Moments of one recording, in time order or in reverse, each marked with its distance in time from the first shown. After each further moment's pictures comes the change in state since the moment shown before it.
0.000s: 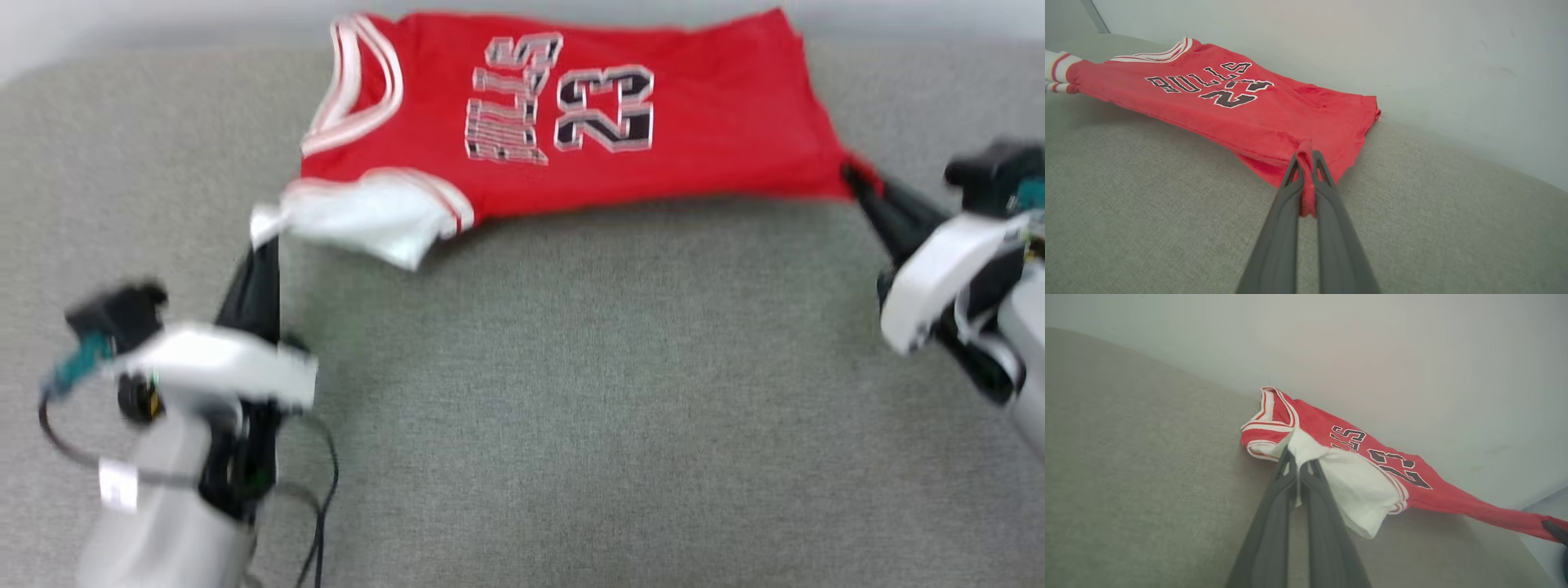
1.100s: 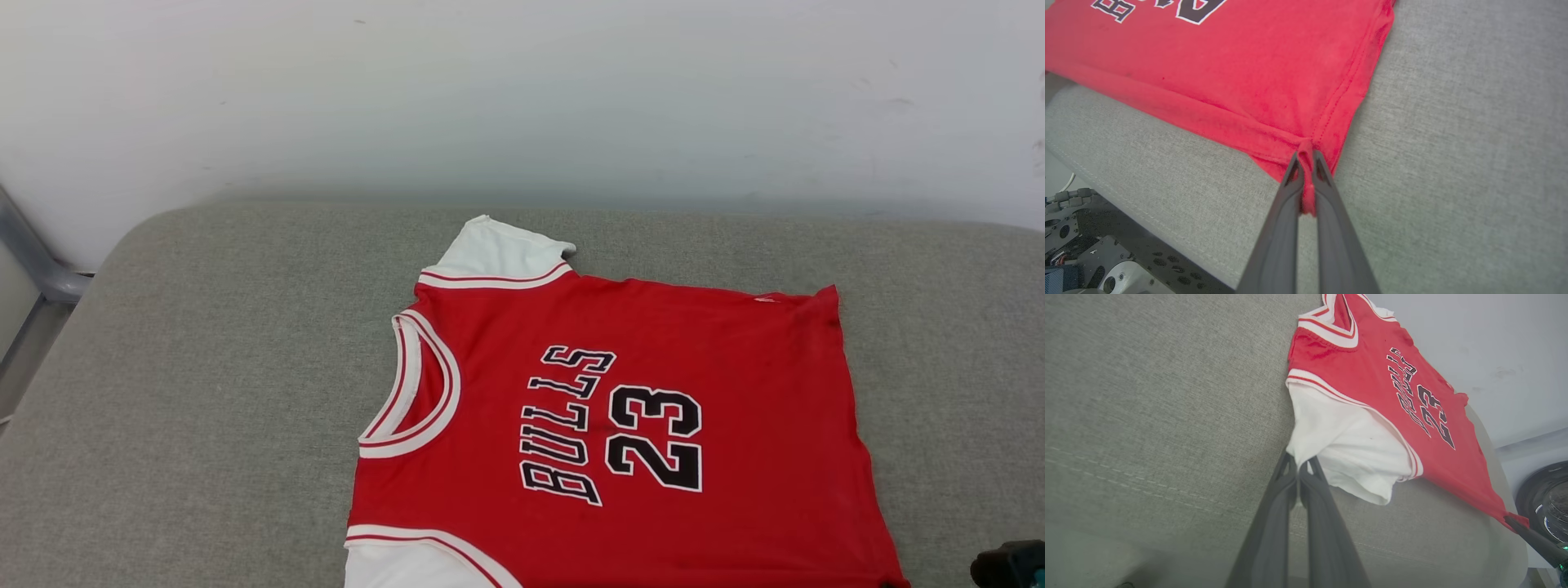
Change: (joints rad) left arm 0.862 0.074 -0.042 -0.424 -0.090 0.124 0.134; right arm 0.857 -0.188 -0.174 -0.328 0.060 0.000 0.123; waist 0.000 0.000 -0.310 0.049
